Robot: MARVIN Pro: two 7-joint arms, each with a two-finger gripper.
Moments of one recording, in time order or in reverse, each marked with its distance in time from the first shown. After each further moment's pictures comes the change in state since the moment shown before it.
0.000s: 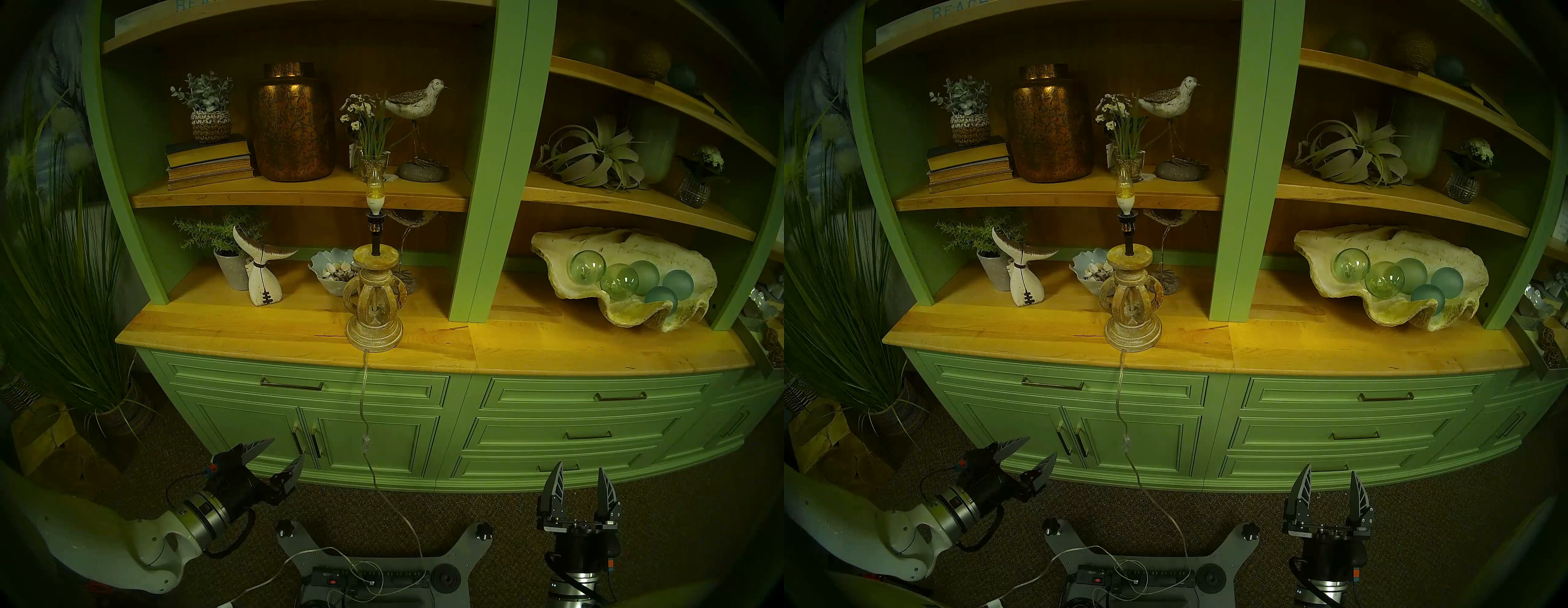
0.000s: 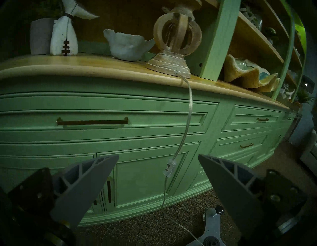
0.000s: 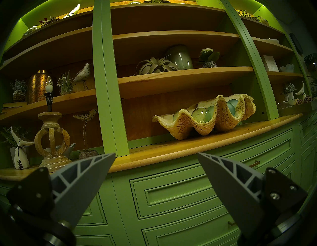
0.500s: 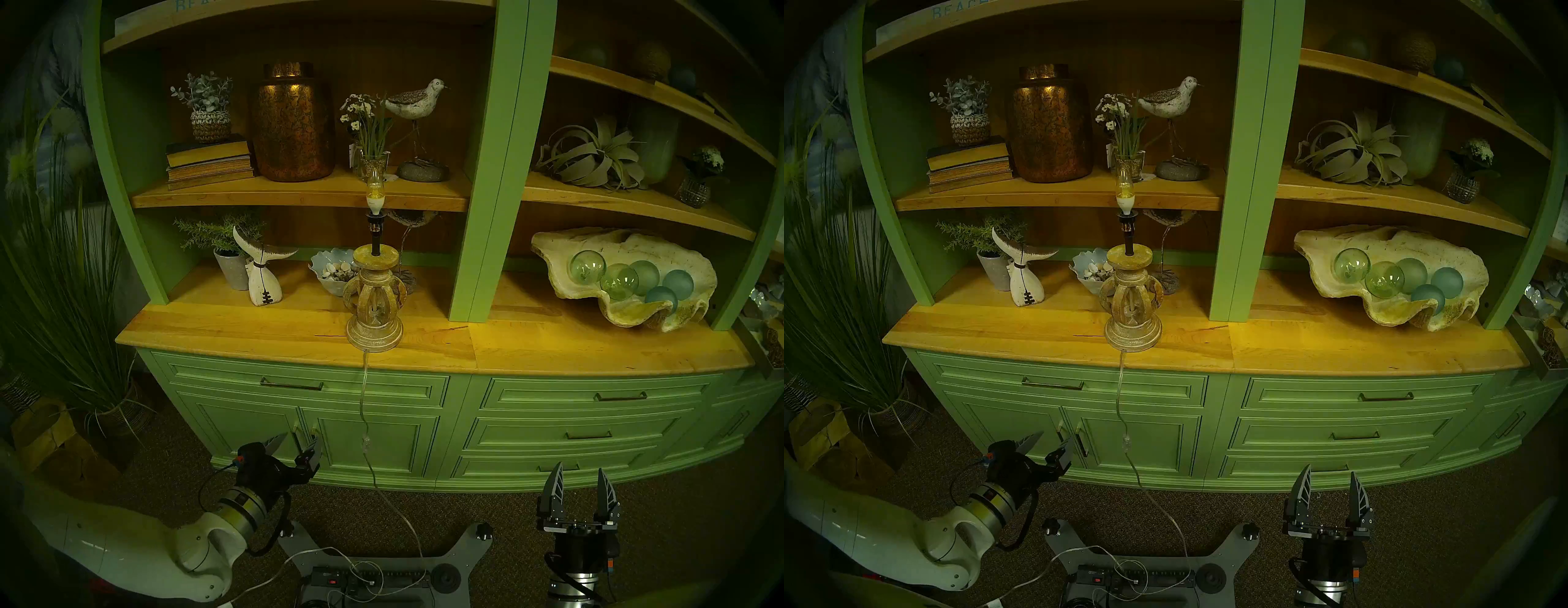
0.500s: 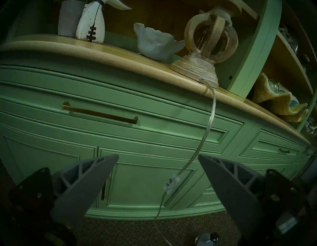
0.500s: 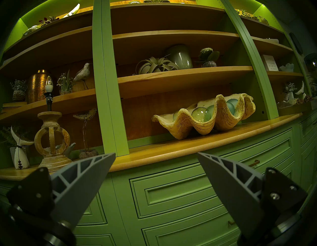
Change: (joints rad) left arm 0.017 -0.157 -0.048 -0.034 -0.053 0.002 0.211; right arm 0.000 0.000 0.000 0.002 0.000 0.000 0.000
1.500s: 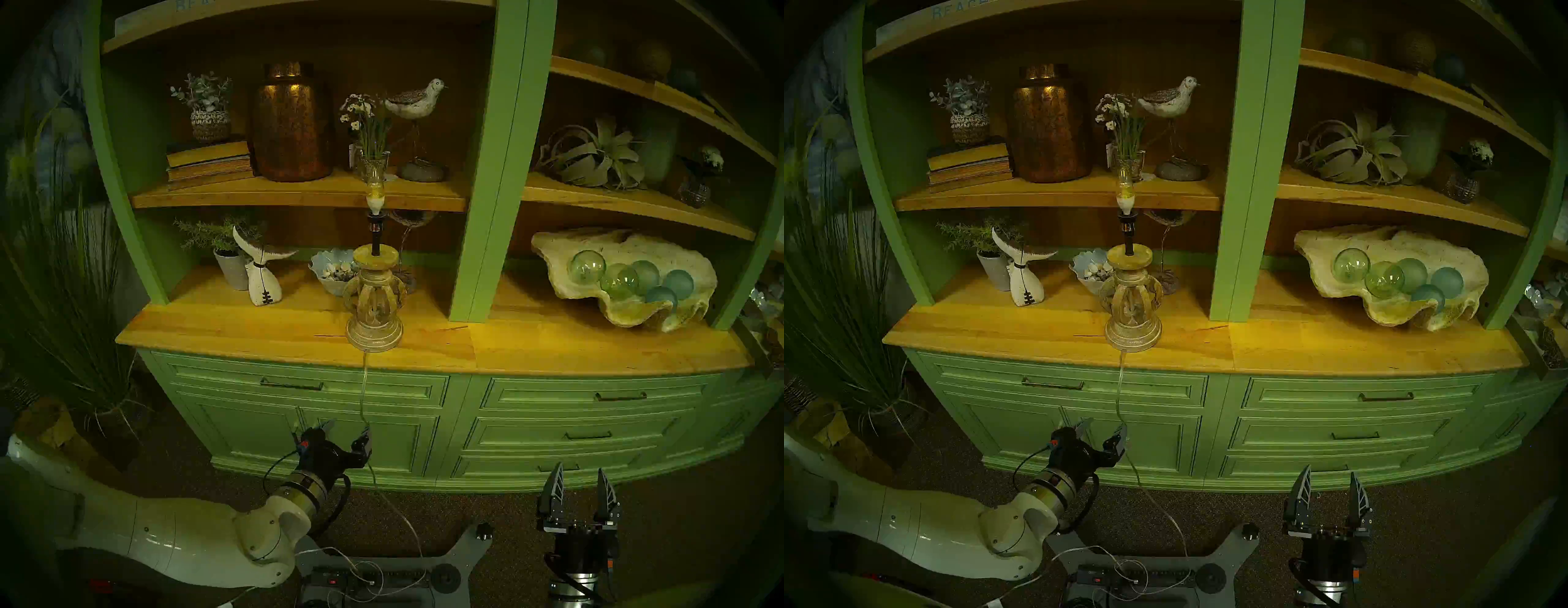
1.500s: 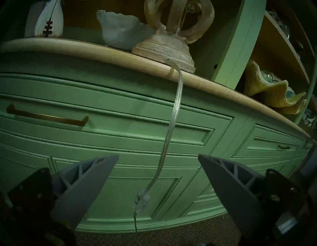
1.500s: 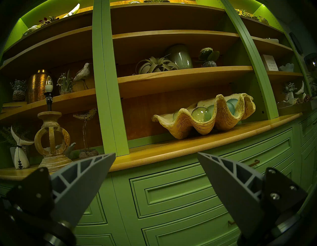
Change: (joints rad) left arm -0.013 -0.283 -0.057 0.174 0.095 0.106 0.135; right arm 0.000 0.000 0.000 0.000 0.000 0.000 0.000
